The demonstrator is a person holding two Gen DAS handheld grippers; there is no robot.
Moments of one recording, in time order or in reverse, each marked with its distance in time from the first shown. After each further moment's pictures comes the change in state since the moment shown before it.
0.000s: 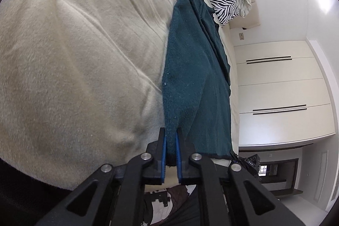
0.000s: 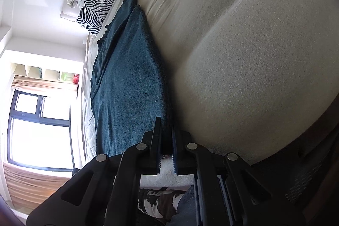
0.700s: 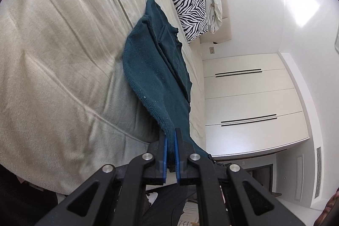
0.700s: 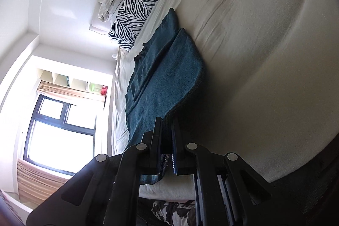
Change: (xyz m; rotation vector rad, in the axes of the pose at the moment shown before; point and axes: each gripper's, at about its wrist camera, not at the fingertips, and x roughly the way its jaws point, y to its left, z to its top) left arm -0.034 -0.040 0.032 -0.032 -0.096 -0.240; right arm -0.034 0.050 0.017 -0.026 -0.132 0.224
